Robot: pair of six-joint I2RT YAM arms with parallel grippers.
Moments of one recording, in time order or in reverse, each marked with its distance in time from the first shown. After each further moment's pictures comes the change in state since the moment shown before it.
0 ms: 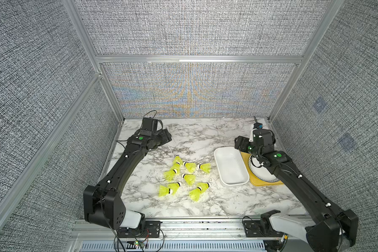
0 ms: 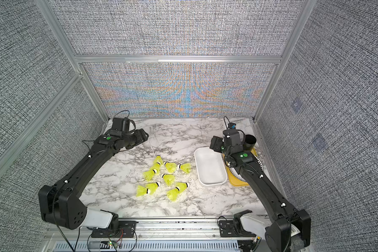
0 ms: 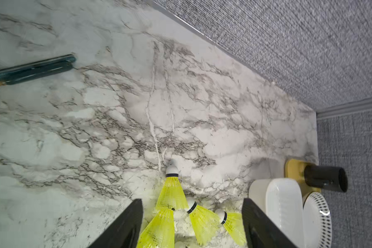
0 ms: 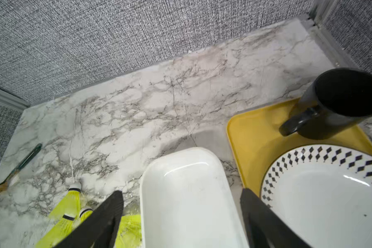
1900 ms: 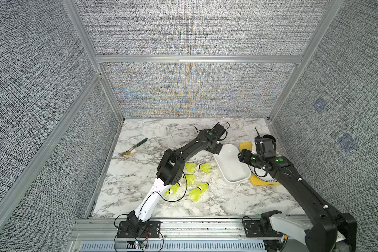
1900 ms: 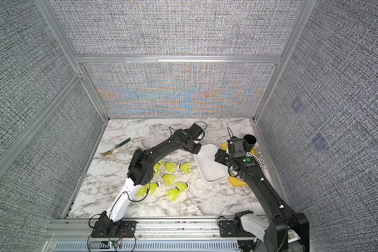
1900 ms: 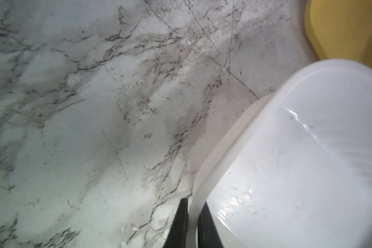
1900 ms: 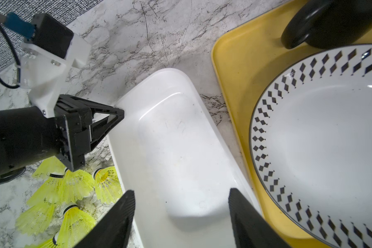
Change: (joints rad) left arm -0.491 1.010 0.987 -0.298 -0.138 0.357; right arm -0.108 -0.035 -0.120 -0.146 -0.185 0.035
